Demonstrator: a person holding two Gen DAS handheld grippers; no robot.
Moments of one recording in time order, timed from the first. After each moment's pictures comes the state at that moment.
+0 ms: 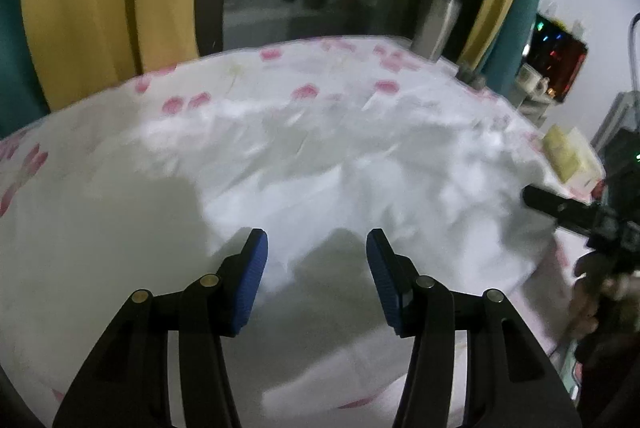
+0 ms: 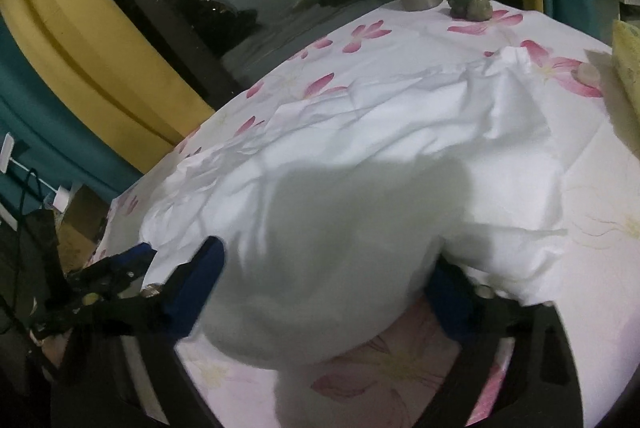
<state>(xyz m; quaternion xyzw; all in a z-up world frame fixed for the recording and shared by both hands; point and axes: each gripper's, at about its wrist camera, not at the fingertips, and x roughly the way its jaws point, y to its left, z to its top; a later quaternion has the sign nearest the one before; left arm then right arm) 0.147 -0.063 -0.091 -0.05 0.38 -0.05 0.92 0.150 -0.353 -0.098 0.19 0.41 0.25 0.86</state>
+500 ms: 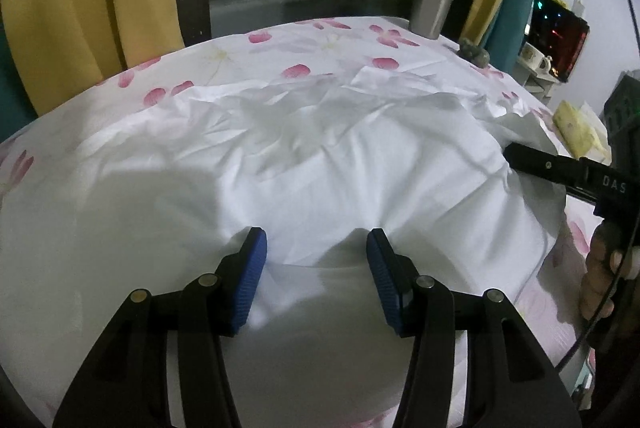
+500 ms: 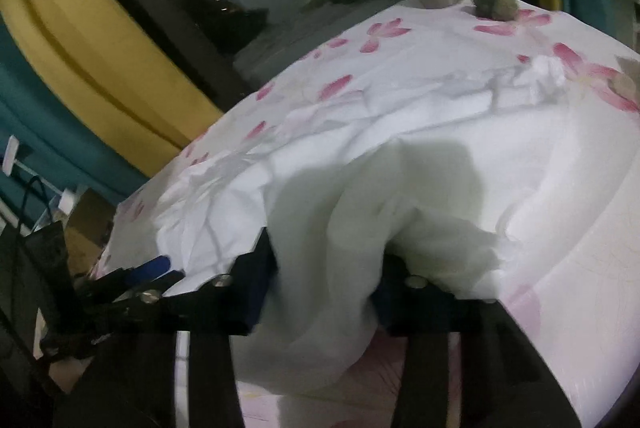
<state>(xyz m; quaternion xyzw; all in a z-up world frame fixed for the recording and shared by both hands) 0.166 -0.078 -0.120 -0.03 0.41 -0.05 0.91 0.170 -0.332 -0.099 0.18 0.39 0.28 0.86</state>
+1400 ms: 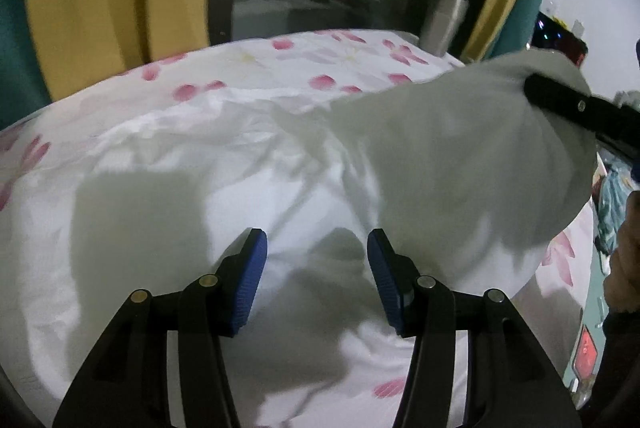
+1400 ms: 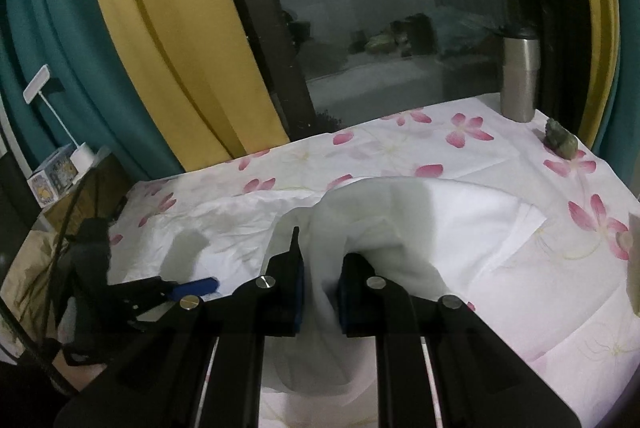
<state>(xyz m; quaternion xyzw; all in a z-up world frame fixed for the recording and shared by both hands) 0.147 -0.031 -0.103 -0.06 0.39 -0.05 0.92 0.138 -0.251 -0.017 0.06 0.31 0.31 0.90</state>
